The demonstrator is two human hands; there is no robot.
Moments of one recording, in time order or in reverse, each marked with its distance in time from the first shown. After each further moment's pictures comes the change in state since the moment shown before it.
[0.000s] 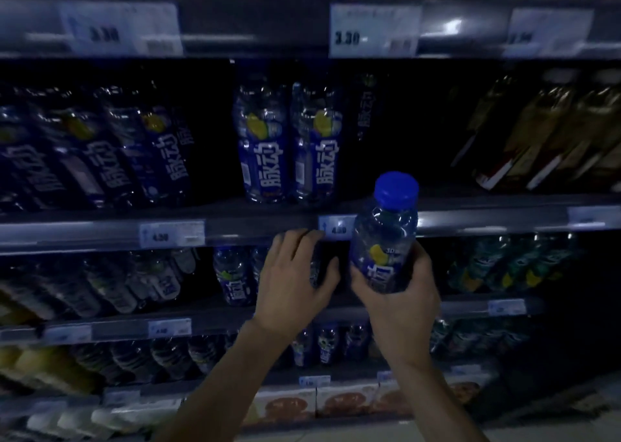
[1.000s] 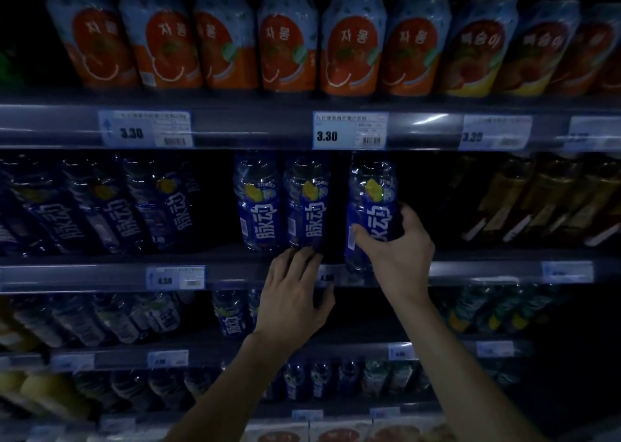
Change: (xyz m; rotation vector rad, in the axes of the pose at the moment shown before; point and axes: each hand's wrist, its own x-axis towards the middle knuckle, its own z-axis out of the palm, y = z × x) left_hand 0.040 0.009 -0.002 0.278 -0.123 0.051; right_hand 0.127 -0.056 0.006 0.038 -0.091 0.058
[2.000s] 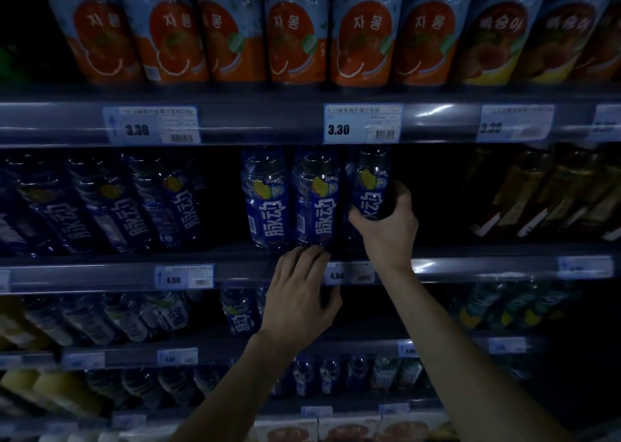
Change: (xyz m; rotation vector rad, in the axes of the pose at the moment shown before) left_hand -0.002 -0.009 0.004 -0.043 0.024 0.025; right_hand 0.028 0.011 0.041 0.073 0.050 0.020
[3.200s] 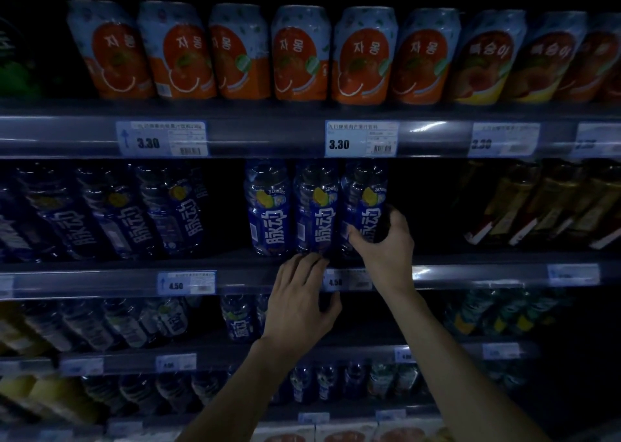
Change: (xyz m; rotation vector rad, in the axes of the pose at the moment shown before) left_hand 0.000 0.004 -0.004 -0.076 -0.027 -0.061; right_hand -0.013 0.009 -0.009 -0.126 -0.096 -0.005
